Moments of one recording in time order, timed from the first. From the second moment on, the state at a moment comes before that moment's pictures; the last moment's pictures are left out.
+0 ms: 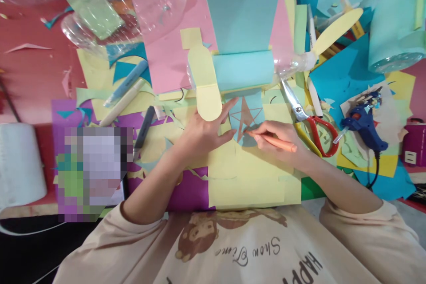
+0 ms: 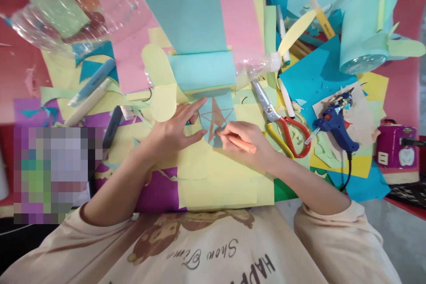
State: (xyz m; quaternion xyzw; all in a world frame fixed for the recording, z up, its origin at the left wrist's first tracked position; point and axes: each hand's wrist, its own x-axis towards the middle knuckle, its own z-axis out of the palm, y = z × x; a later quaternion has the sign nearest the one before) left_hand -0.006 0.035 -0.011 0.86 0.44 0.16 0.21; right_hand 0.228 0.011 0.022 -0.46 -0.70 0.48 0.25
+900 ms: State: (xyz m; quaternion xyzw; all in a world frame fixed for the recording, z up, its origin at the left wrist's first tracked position) left_hand -0.004 0.033 -0.009 0.84 0.46 0.15 0.23; right_hand 0.228 0.010 0.022 -0.49 -0.66 0.49 0.28
